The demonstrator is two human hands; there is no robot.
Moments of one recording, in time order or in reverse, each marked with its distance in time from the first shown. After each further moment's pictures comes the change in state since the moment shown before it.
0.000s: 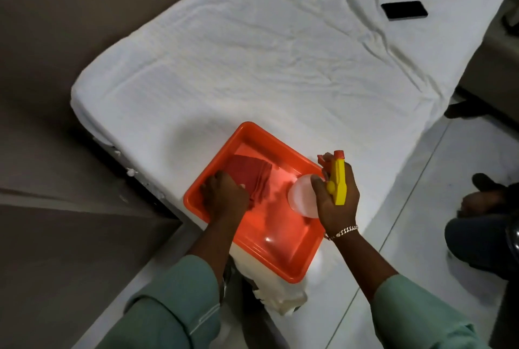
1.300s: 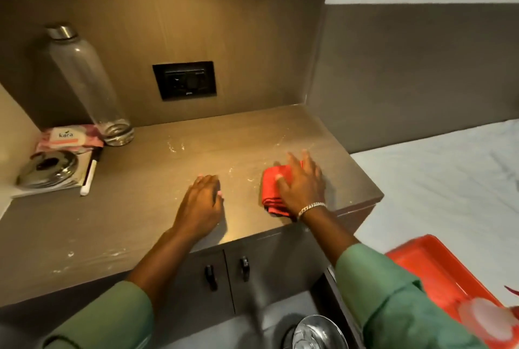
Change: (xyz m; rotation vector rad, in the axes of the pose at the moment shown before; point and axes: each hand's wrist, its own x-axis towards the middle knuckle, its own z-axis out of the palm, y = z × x) left_hand -0.170 -0.389 -0.482 -0.031 0.595 0.219; right_hand -0.248 -0.470 0.298 -0.507 -0.645 -0.476
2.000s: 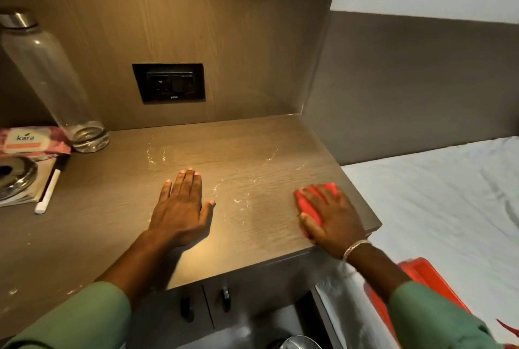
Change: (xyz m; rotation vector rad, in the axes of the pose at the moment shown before) left_hand 0.053 -0.038 0.028 0.346 -0.107 0.048; right_hand 0.029 0.105 -0.028 -0.430 -0.152 -0.370
